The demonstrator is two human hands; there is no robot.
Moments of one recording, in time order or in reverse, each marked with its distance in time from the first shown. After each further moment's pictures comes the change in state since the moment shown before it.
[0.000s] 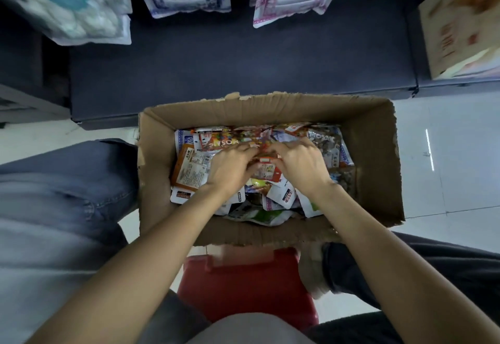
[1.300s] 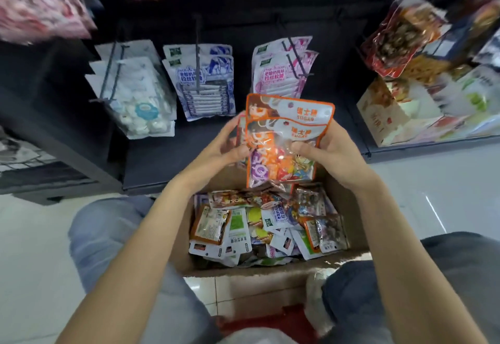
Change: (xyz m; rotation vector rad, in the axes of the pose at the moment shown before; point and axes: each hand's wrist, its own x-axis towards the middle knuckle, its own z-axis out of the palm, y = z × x) left_hand -0.045 0.061 -0.219 -1.059 -0.051 0.020; right_hand -0.019 -0.047 -0.234 1.115 0.212 0.174
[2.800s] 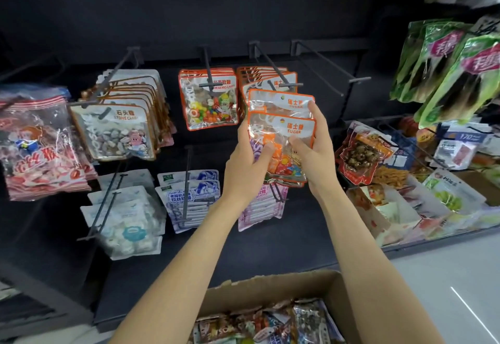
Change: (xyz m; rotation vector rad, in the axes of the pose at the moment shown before) left_hand 0.128 0.181 0.041 0.379 0.460 0.407; right_hand 0.155 -0.111 -0.059 0.134 0.448 -0.325
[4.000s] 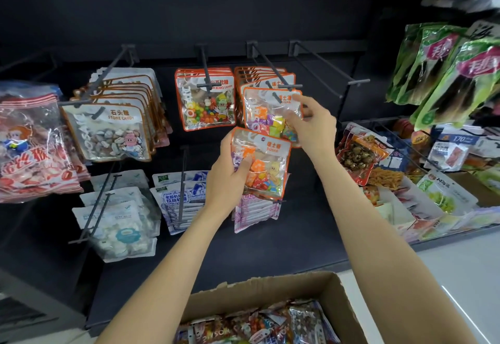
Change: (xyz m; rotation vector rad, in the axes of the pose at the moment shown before) left_hand 0.002 -0.036 -0.013 0.058 0.044 -0.054; right_hand 0.060 0.002 -0.001 -0.540 0.129 -0.013
